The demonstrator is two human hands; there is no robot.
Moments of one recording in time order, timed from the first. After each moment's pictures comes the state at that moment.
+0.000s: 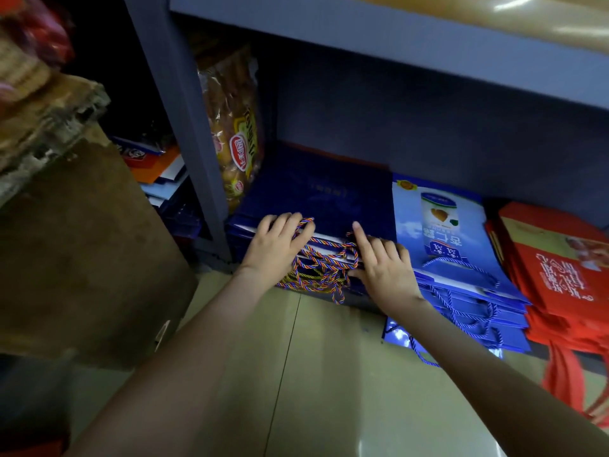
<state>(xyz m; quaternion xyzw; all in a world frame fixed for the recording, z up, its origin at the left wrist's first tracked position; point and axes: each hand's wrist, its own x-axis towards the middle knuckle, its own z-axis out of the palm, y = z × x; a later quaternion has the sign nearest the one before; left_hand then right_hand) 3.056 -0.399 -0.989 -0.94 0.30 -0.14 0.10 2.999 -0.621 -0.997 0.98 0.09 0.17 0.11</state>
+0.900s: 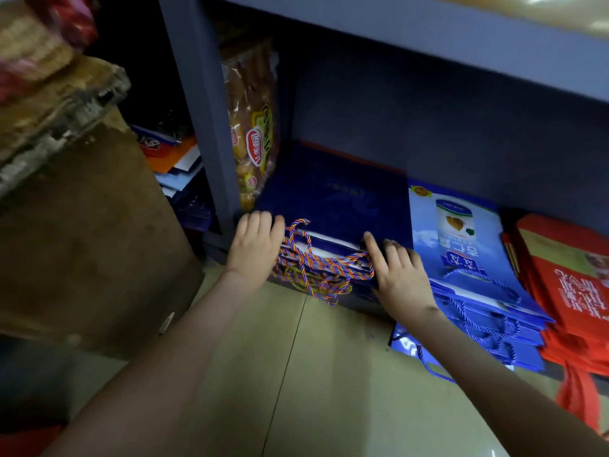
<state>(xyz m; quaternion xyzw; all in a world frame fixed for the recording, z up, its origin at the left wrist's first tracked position) 3.059 -0.365 -1.014 -0.95 0.18 -0.25 0.08 3.000 -0.628 -1.000 0.97 0.12 0.13 0.13</state>
